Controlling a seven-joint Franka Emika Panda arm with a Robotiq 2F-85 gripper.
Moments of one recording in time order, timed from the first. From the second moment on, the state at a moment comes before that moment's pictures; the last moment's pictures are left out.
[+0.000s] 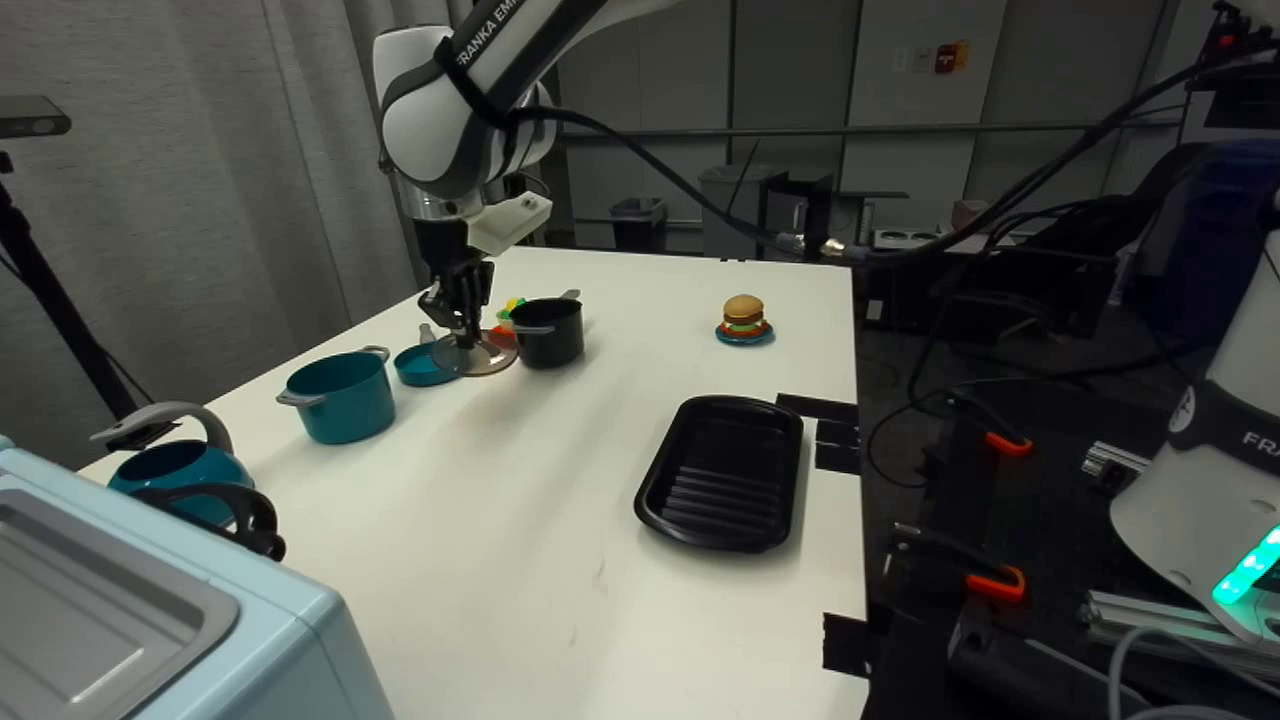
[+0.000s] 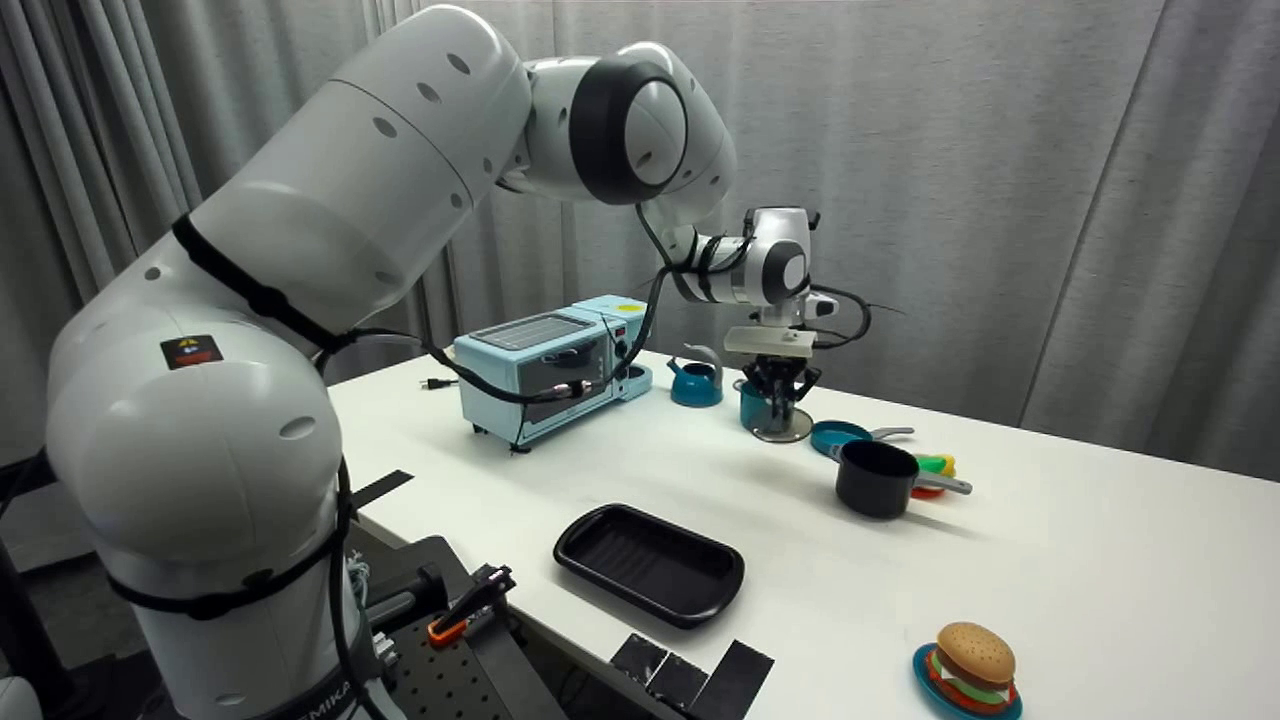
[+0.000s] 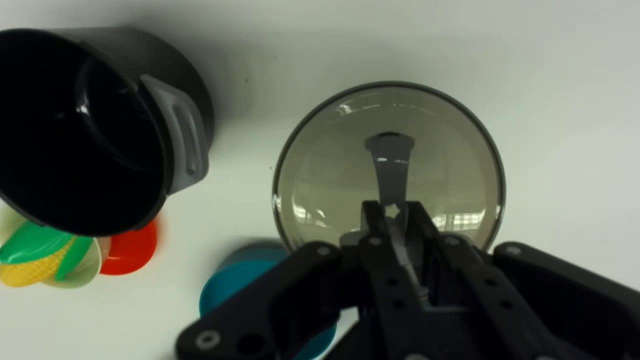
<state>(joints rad) 0.13 0.84 0.06 -1.38 -0.16 2.32 -0.08</state>
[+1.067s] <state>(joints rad) 0.19 1.05 0.07 -0.96 -0.16 2.32 -0.08</state>
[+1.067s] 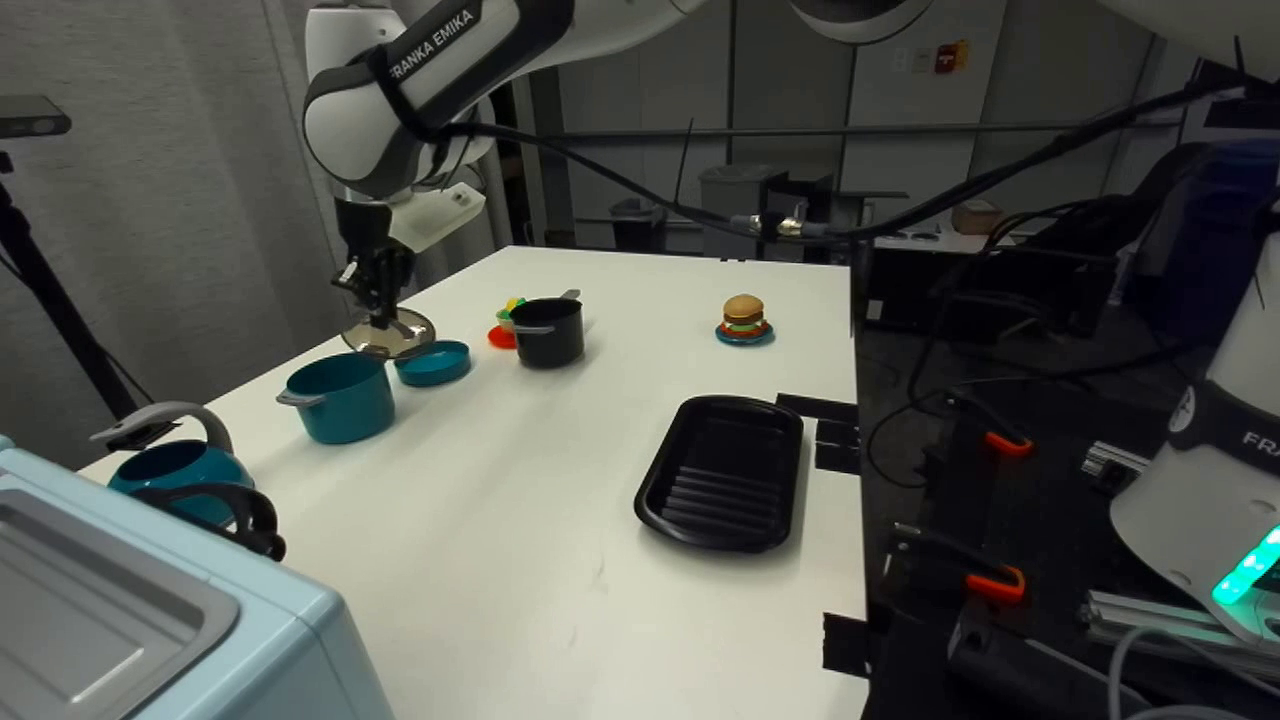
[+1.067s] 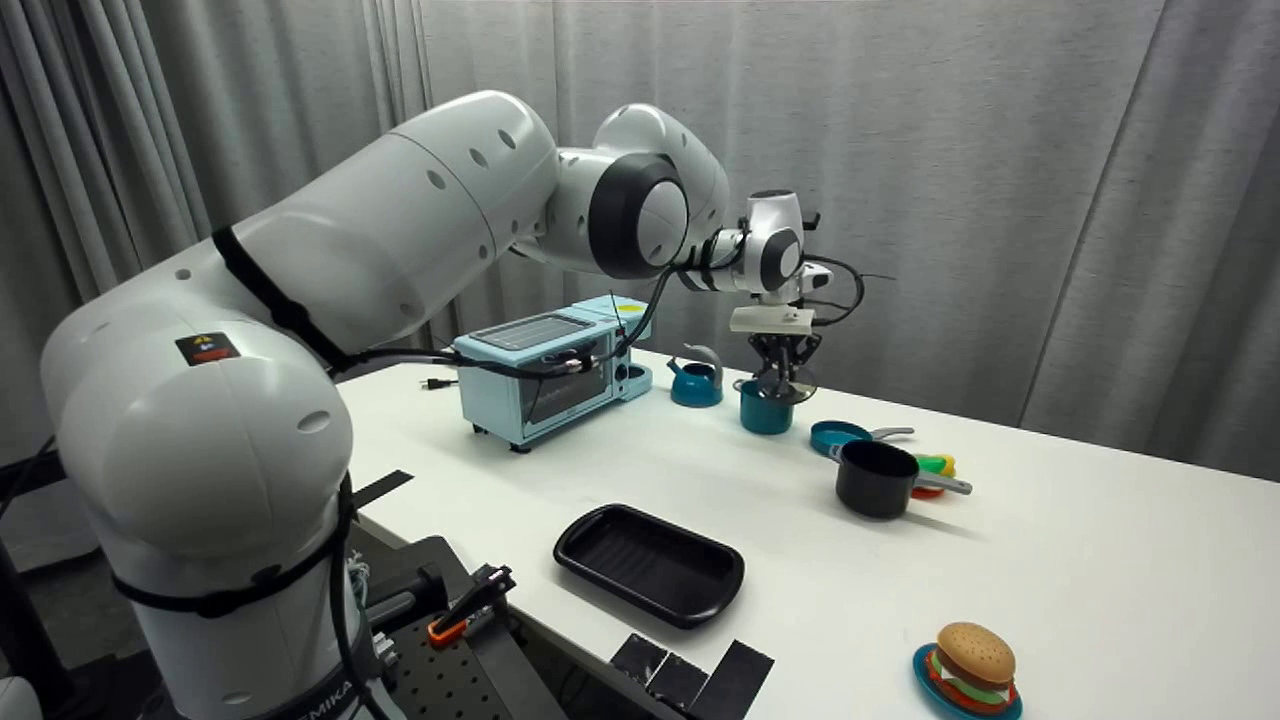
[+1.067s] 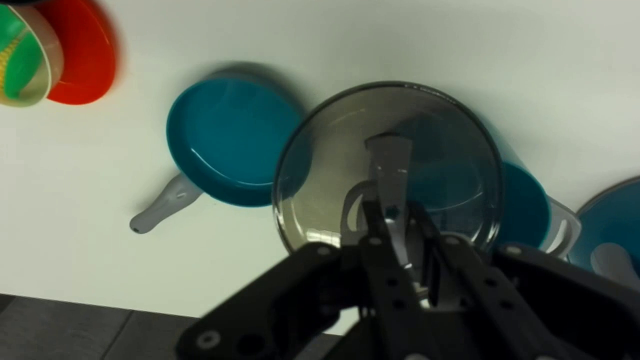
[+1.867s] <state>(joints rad) 0.23 1.19 0.09 -0.77 -0.14 2.32 -0.09</state>
